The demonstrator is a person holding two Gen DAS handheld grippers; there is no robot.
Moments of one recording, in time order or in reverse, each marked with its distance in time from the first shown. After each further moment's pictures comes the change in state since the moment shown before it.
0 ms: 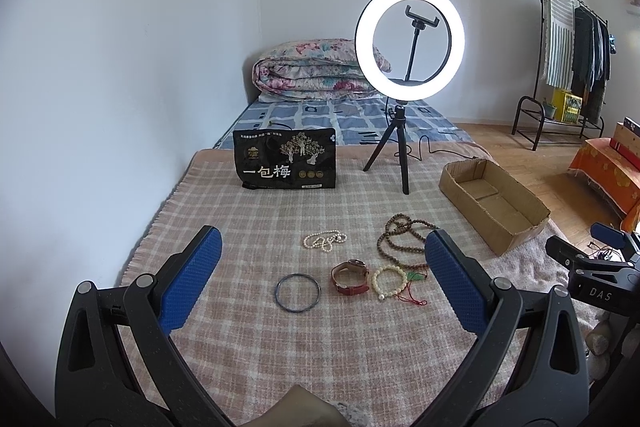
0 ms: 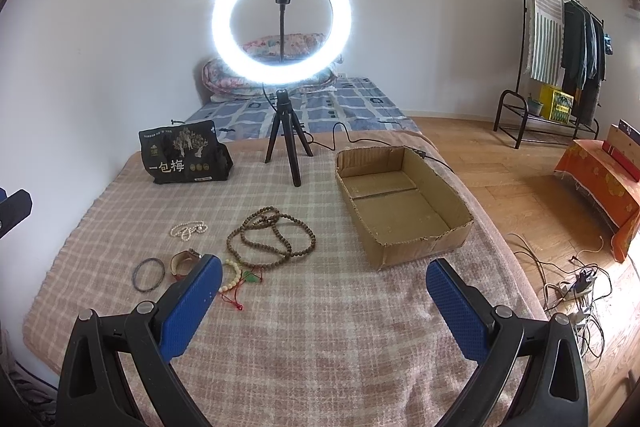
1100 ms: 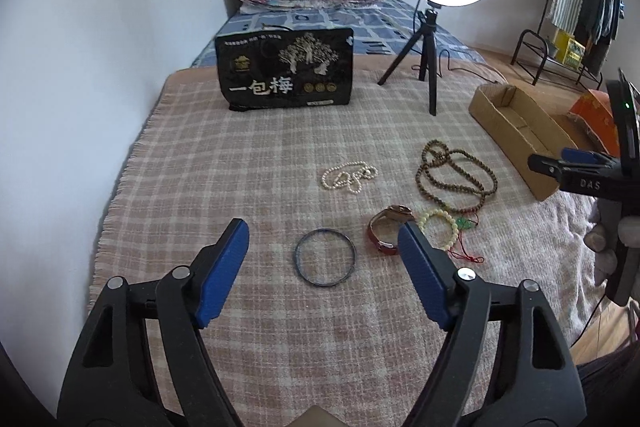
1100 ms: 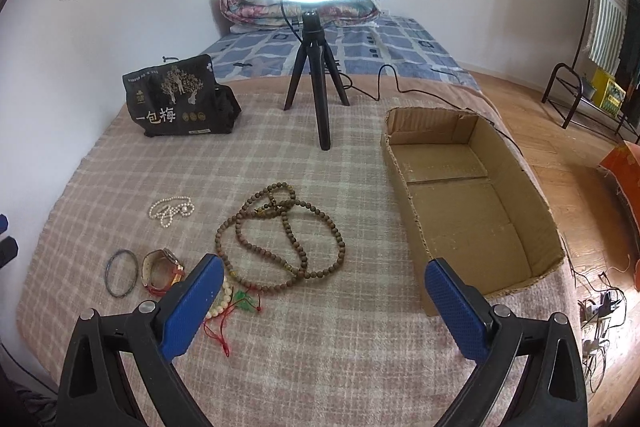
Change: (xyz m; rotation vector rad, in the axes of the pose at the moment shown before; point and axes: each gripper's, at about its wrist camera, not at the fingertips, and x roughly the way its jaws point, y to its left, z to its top) left arm 0.137 0.049 -0.012 0.036 0.366 -0.099; right arm 0.173 0.018 0.048 -0.073 0.290 0.135
